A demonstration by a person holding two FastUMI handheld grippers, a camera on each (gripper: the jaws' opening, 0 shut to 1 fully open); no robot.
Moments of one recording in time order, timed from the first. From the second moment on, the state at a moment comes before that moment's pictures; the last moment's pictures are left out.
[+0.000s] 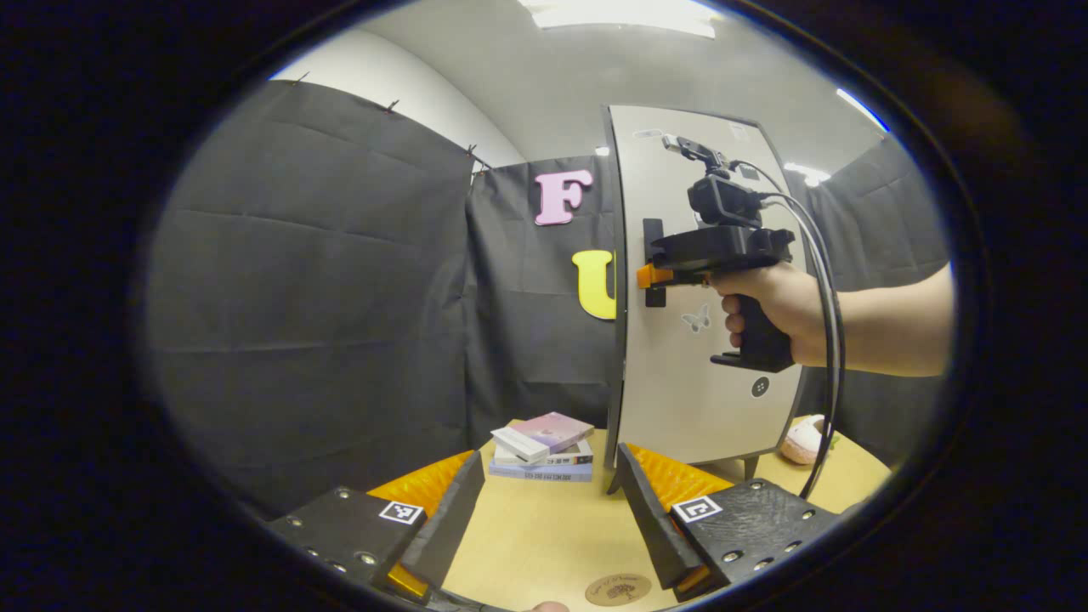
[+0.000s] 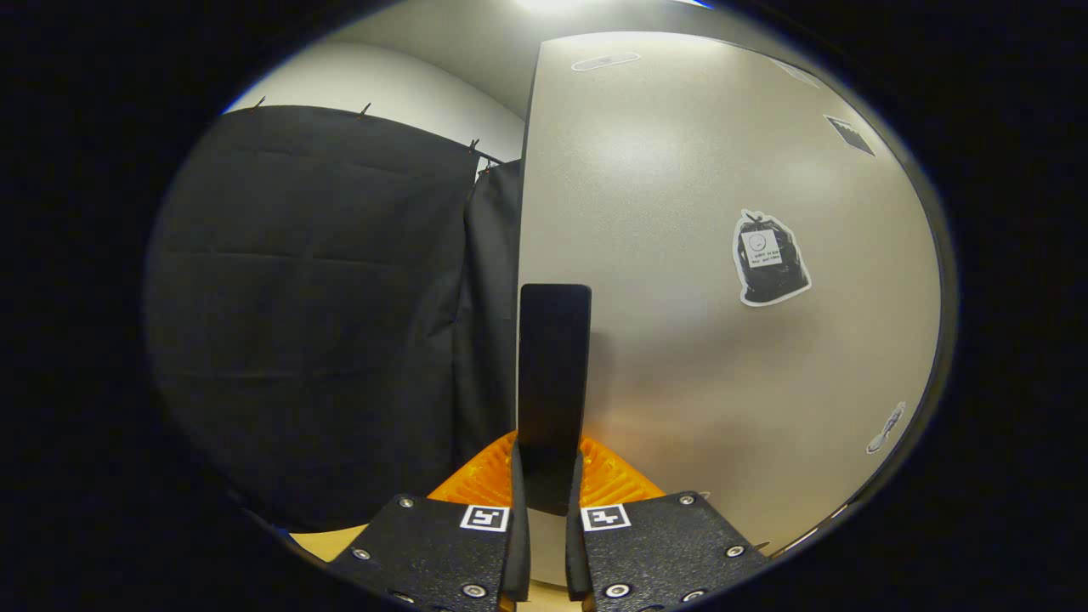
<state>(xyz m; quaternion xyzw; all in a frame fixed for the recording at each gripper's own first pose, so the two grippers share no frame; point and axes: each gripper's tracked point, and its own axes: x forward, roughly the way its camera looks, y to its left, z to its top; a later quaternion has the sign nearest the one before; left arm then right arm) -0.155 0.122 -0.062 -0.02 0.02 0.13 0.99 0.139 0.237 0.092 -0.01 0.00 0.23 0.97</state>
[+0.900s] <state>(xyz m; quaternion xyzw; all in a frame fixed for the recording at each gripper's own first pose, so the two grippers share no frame) -0.213 0.049 -0.082 -0.01 0.04 0.15 0.99 -0.002 0.147 0.103 -0.01 0.03 0.35 0.94</state>
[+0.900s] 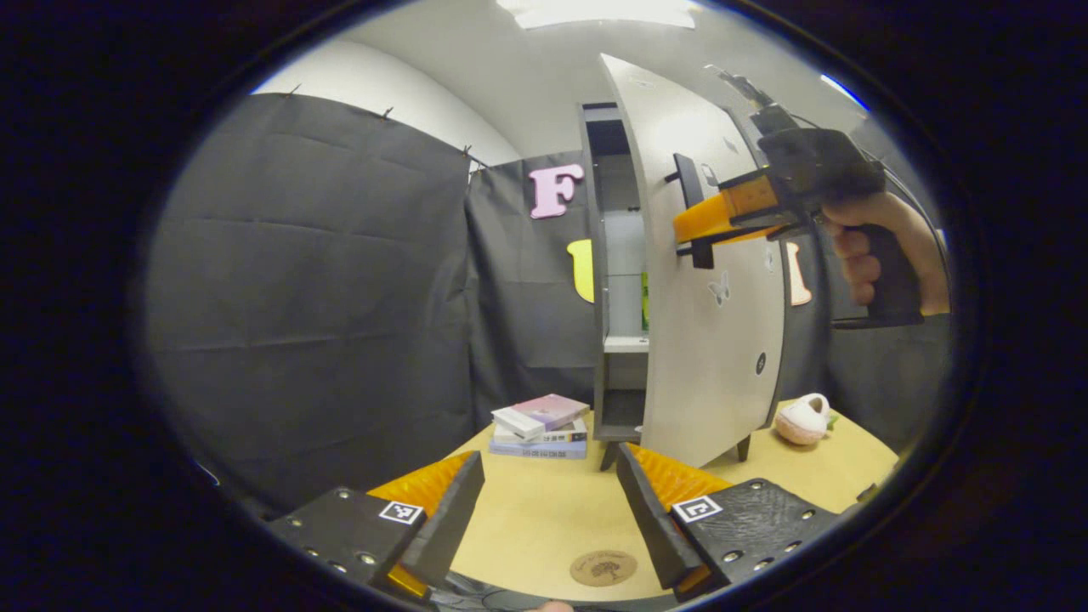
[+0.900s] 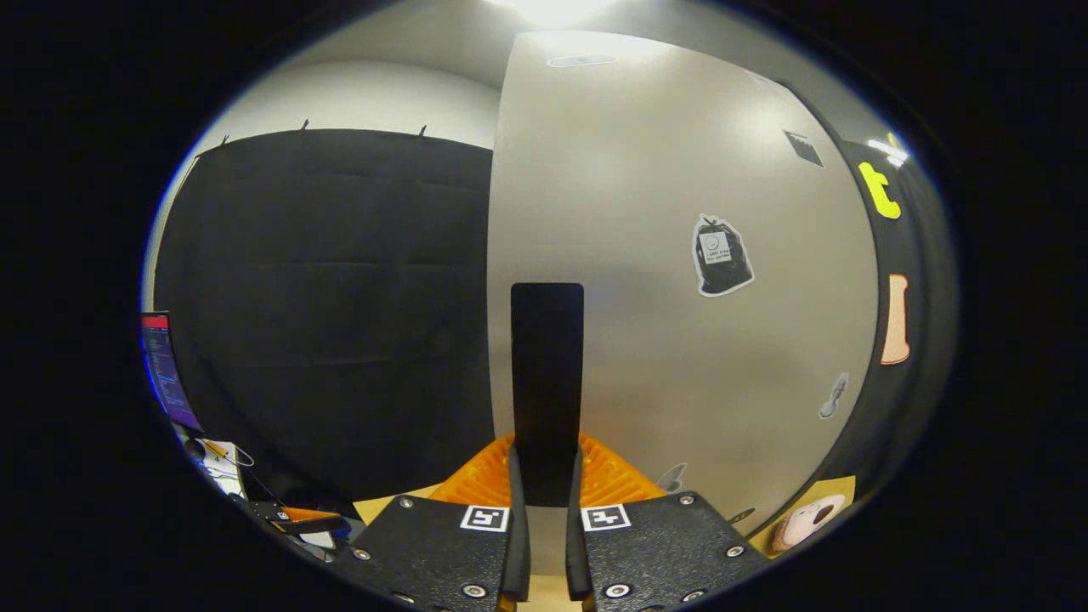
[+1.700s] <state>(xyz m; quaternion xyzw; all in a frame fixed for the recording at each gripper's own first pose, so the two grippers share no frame) -0.237 -0.061 -0.053 0.04 0.06 0.13 0.99 -0.063 -0.003 0.100 -0.01 0.02 0.19 0.98</state>
